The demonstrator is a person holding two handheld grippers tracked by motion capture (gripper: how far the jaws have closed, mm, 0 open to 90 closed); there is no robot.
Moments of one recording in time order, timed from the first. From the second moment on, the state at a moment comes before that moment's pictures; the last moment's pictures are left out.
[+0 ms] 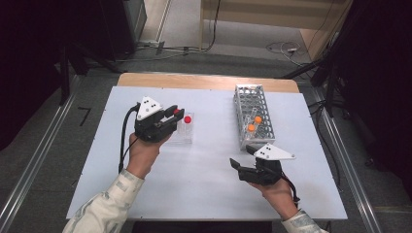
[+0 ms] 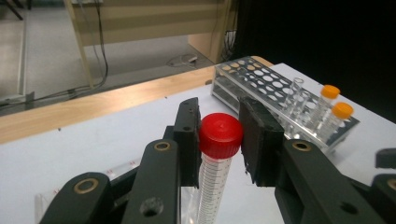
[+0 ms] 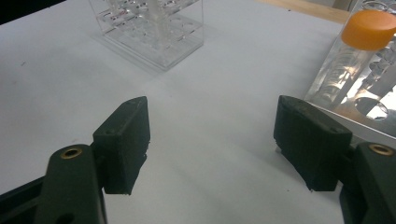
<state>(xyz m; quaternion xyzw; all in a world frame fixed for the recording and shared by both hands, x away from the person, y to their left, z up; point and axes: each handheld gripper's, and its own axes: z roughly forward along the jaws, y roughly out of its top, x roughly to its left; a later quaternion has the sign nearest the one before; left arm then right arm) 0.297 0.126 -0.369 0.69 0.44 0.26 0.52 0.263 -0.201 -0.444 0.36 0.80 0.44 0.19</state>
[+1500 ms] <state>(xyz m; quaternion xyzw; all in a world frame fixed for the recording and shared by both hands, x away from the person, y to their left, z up) 0.328 0.118 -0.413 0.69 0.46 0.28 0.48 0.263 -0.205 -0.445 0.37 0.80 0.44 0.19</state>
